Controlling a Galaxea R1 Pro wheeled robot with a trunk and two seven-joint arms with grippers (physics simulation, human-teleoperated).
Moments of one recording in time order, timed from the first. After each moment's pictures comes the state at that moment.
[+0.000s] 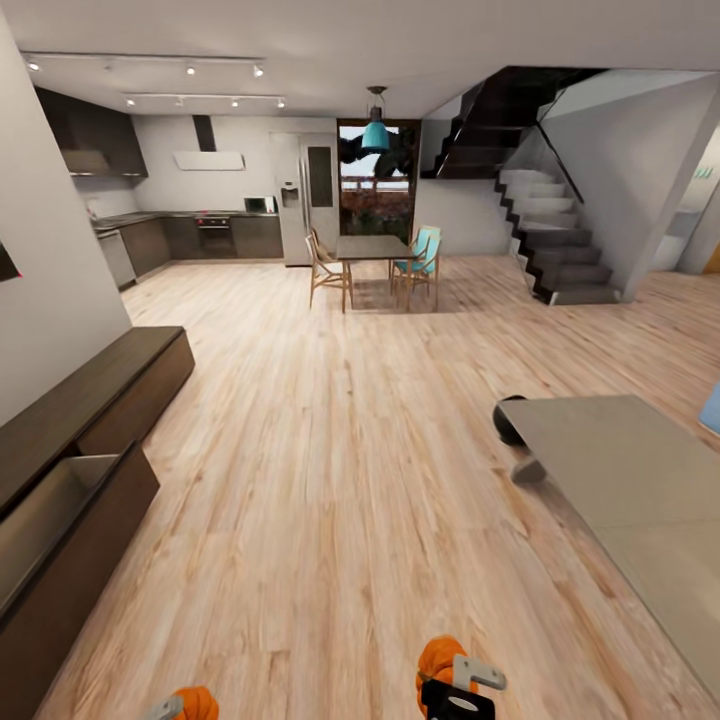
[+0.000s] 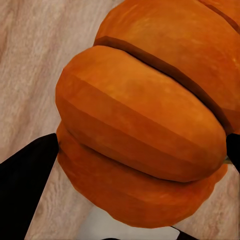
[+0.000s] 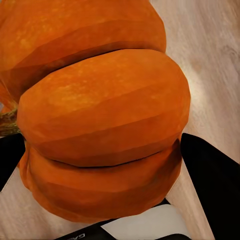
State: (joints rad) left arm -0.27 0.15 -0.05 -0.35 0.53 0.06 0.09; right arm -0.33 0.09 0.52 -0.58 -0.68 0.12 -0.65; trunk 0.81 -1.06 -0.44
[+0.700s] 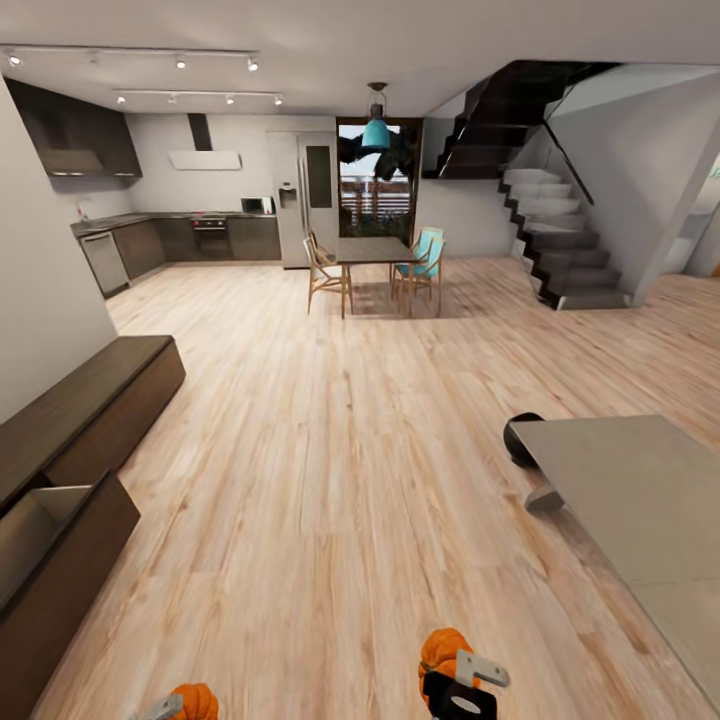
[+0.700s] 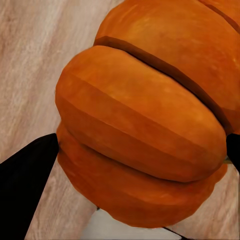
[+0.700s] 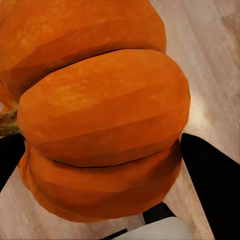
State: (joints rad) left arm -0.27 0.15 -0.05 -0.35 0.52 0.04 0.09; right arm -0.33 0.09 0.51 -0.57 -0.68 0.06 -0.65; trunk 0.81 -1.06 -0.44
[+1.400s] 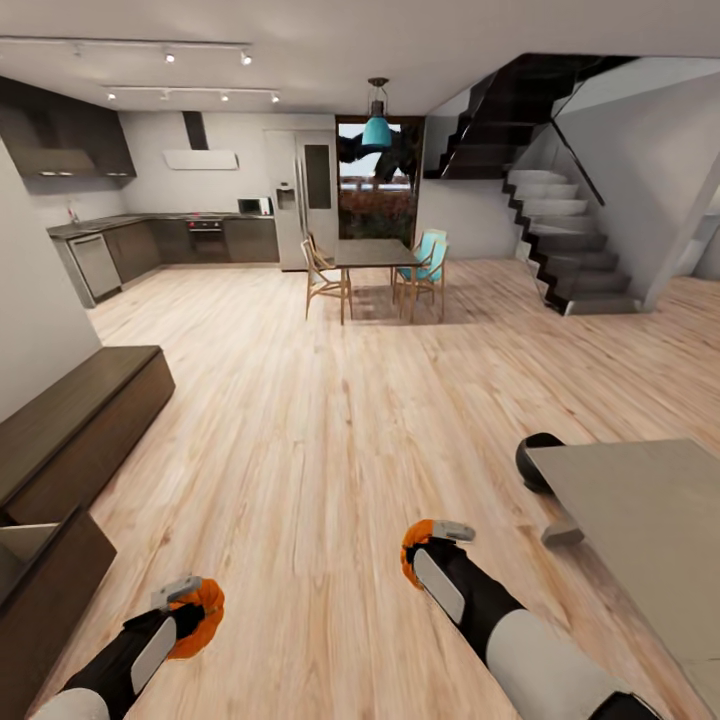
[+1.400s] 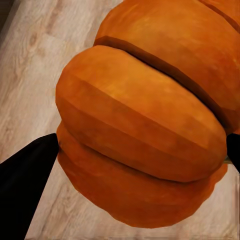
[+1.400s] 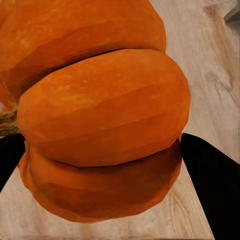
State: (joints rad) left arm -0.53 0.17 -0.05 -0.45 0.47 0.28 0.28; right arm -0.70 0.10 0.50 -0.57 -0.70 0.42 -0.65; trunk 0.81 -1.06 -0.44
